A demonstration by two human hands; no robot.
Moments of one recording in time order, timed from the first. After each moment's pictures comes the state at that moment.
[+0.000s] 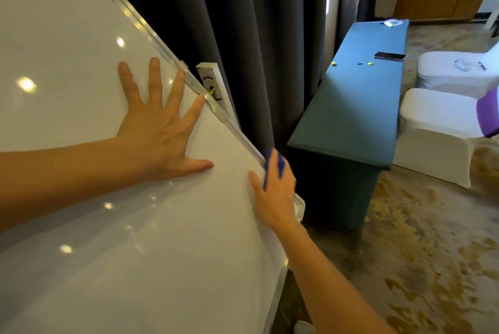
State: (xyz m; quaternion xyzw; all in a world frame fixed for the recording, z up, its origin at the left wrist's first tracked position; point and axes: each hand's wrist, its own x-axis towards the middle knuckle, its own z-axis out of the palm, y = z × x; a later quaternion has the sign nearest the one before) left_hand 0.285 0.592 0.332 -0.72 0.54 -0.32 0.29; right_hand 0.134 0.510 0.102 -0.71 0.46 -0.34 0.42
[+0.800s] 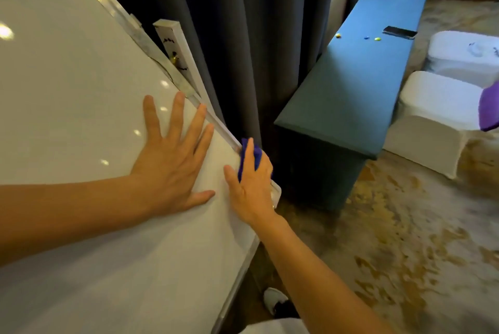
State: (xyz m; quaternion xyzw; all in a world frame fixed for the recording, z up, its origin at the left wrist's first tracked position) left_hand 0.223 0.574 0.239 -0.69 0.58 -0.27 0.33; right_hand 0.113 0.489 0.091 -0.74 0.40 -0.29 0.46
